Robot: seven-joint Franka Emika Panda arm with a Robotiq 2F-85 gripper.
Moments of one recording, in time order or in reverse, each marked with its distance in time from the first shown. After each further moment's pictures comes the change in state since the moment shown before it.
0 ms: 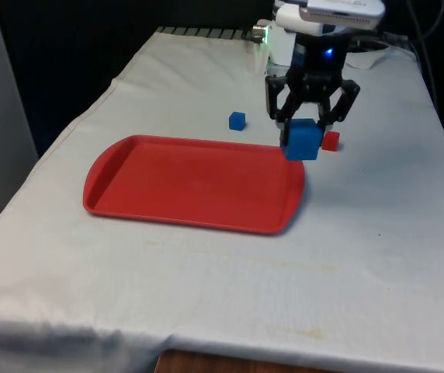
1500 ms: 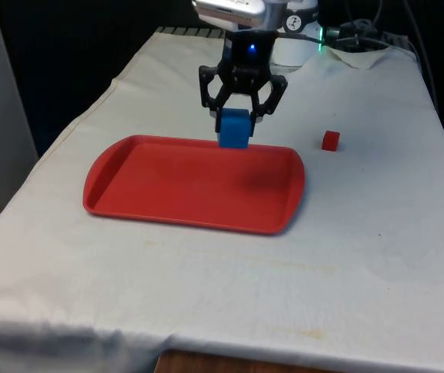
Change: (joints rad) arm -0.028 -0.038 -0.140 -0.110 0.005 0.044 -0.092
